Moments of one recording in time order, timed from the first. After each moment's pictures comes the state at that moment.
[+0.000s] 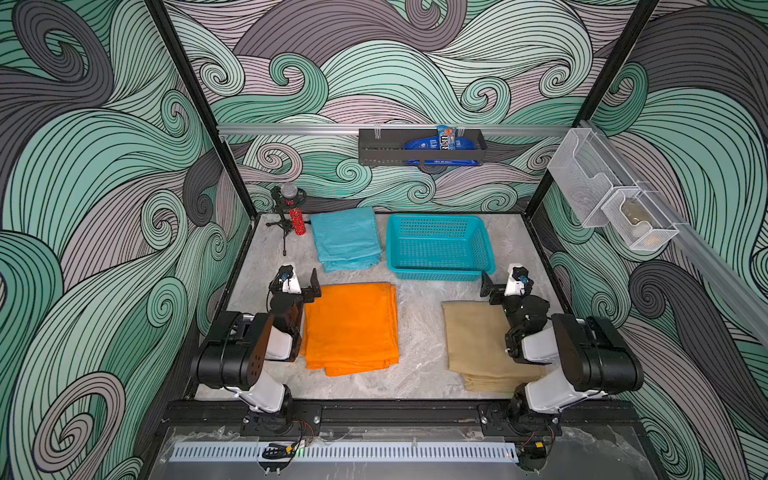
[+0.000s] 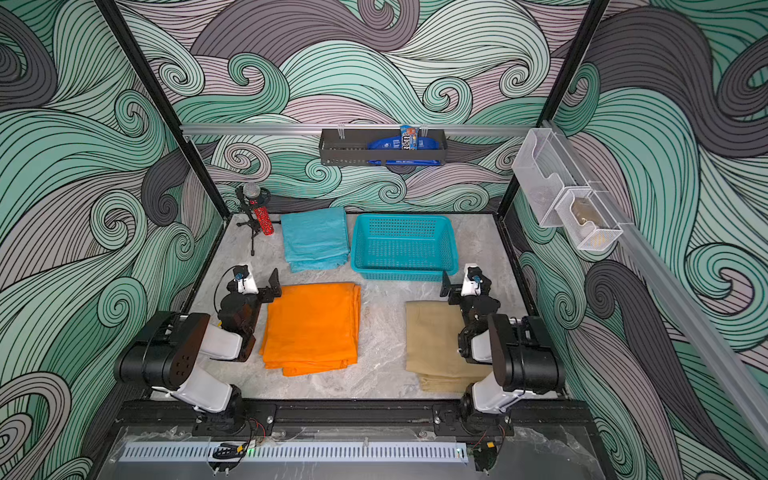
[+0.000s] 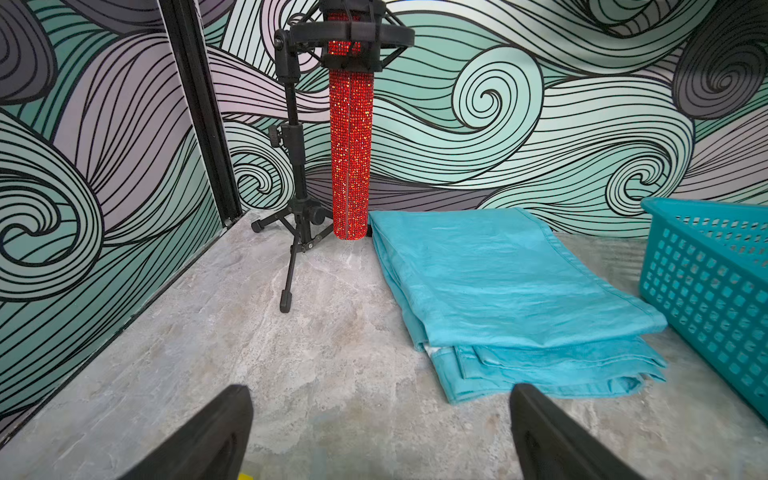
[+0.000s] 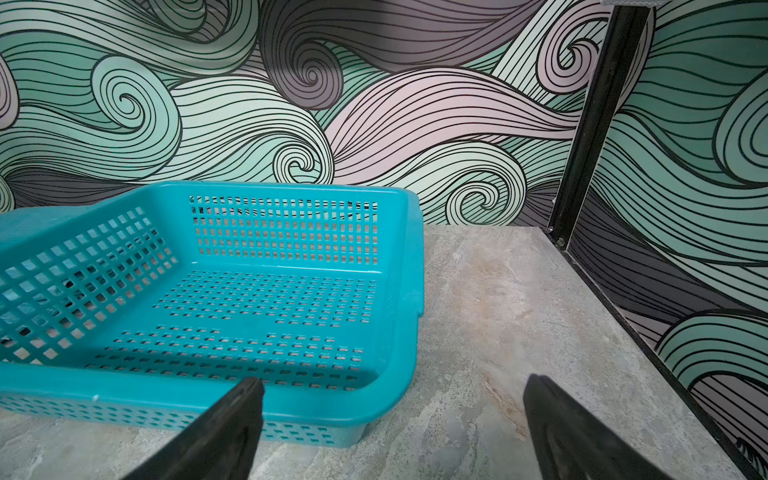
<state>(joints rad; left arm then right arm) -0.05 1.57 0.21 1.28 -0.13 -0.04 -0.09 1.57 0.19 1.30 -0.12 0.00</state>
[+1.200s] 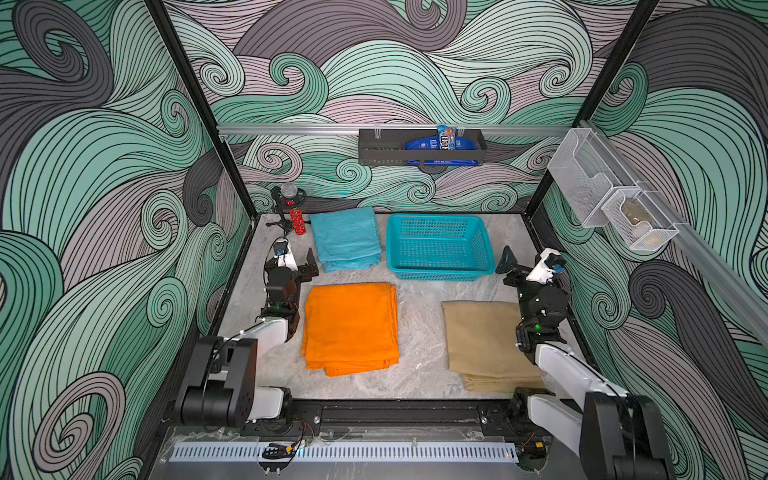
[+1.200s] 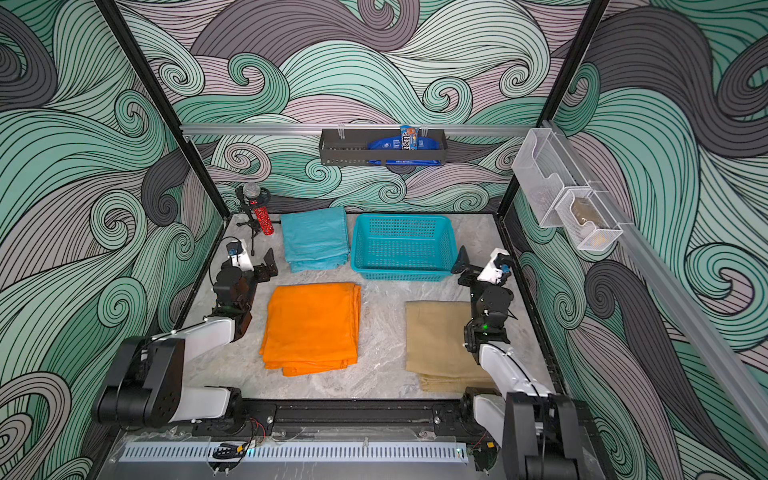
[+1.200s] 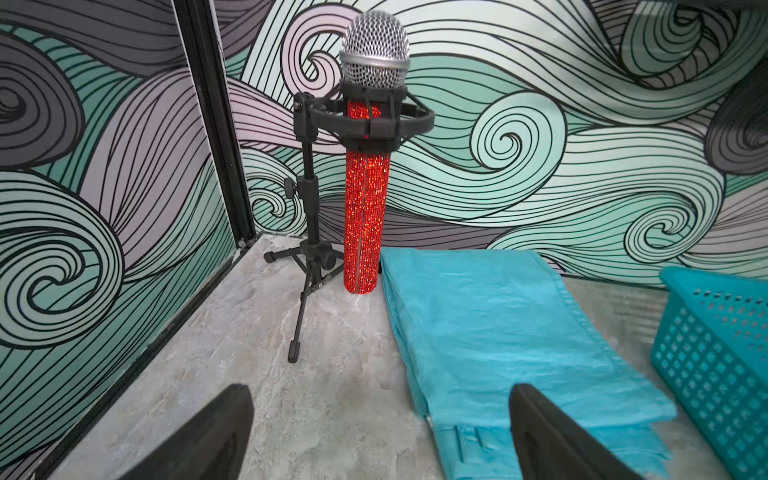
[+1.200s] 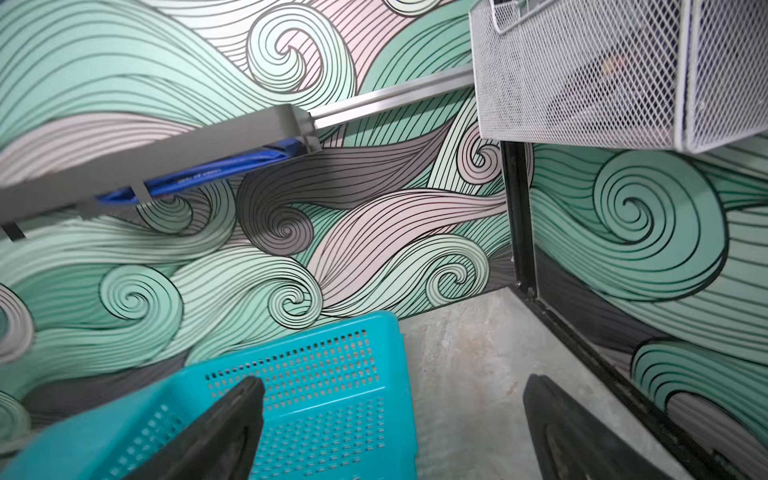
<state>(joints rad) -0.06 1.32 0.53 0.66 -0.20 -0.13 -0.07 1.04 0.37 0.75 0.06 0.35</state>
